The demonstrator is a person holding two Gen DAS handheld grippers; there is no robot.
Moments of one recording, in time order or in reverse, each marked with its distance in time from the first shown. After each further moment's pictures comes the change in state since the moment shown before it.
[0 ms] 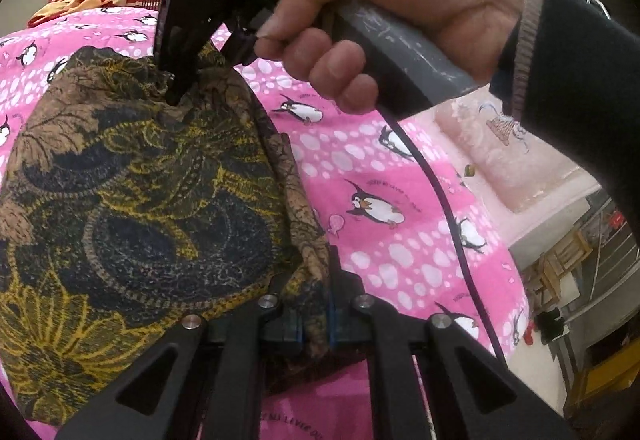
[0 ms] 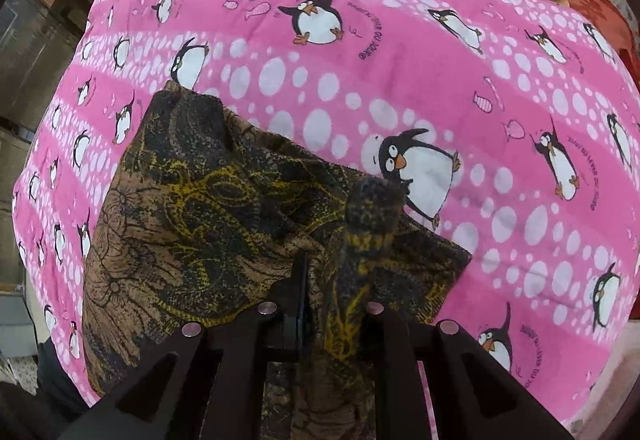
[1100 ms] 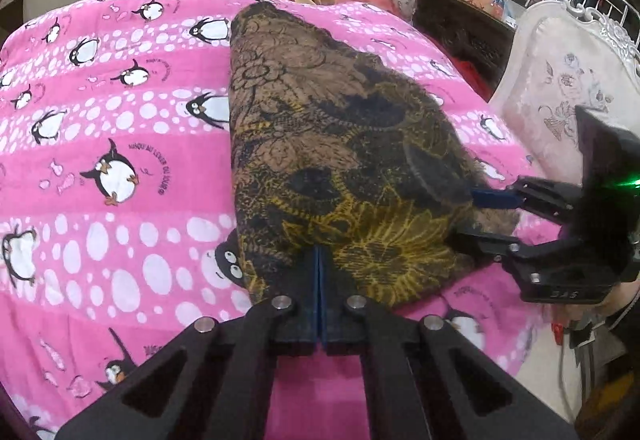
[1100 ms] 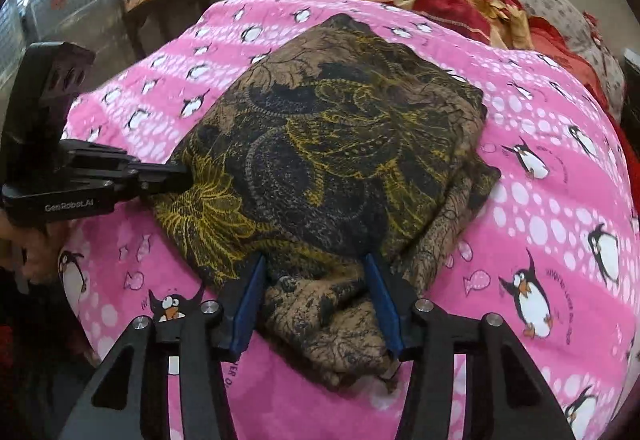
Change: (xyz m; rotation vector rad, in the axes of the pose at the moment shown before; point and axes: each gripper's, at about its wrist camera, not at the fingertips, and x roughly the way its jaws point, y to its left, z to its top) left arm -0.092 0.109 -0.039 -0.076 0.038 0.165; right arm -0.036 0.076 -0.242 -0.146 -0.413 -0.007
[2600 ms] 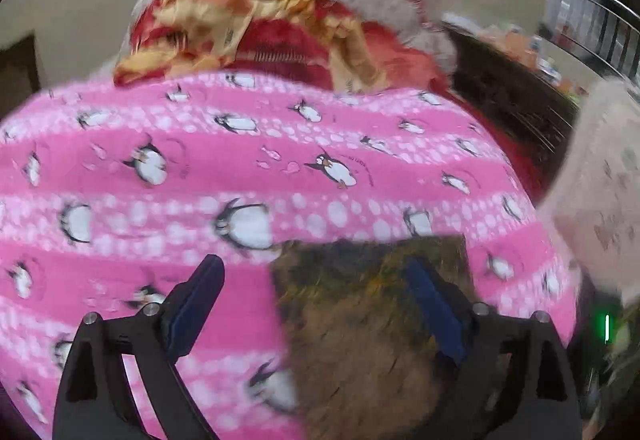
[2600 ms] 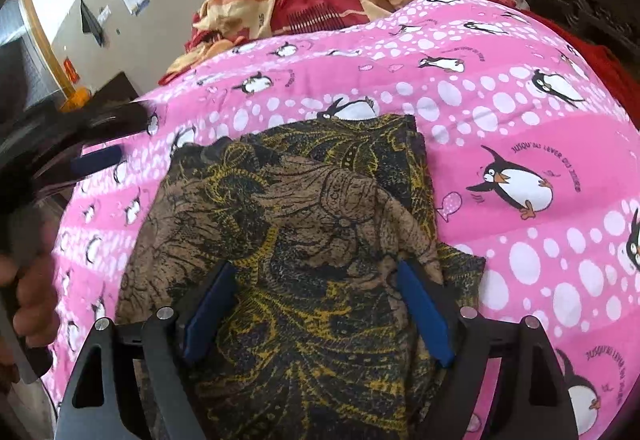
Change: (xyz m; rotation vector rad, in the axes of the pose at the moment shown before) left arm 0.039 0.041 0.183 0.025 -0.149 0.098; right arm 0.067 -0.075 0.079 0.538 -0.146 -0.116
